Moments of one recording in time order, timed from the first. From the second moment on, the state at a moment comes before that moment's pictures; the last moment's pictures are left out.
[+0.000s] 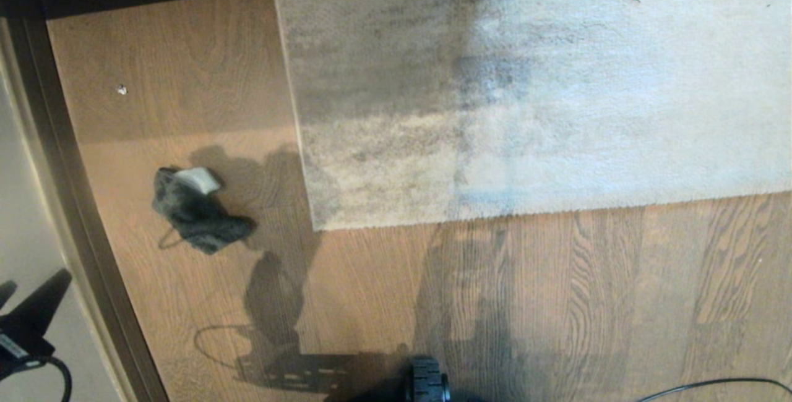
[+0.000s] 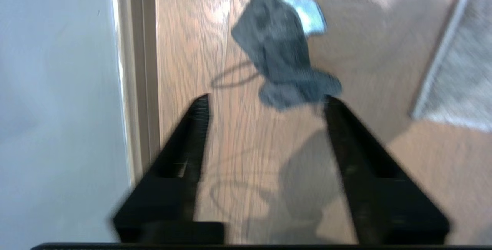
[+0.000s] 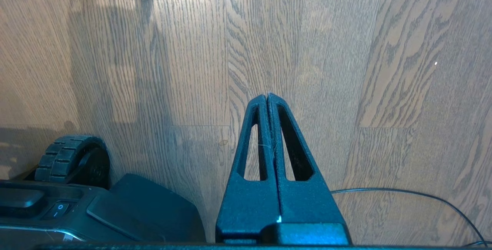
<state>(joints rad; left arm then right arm) 0.35 0.96 0.00 -0.92 -0.12 -0.15 0.00 0.00 0.00 0.00 0.03 -0.09</state>
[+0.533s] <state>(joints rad) 0.35 0.40 -0.01 -0.32 -0.11 -0.15 0.00 0.00 0.00 0.00 0.03 -0.08</state>
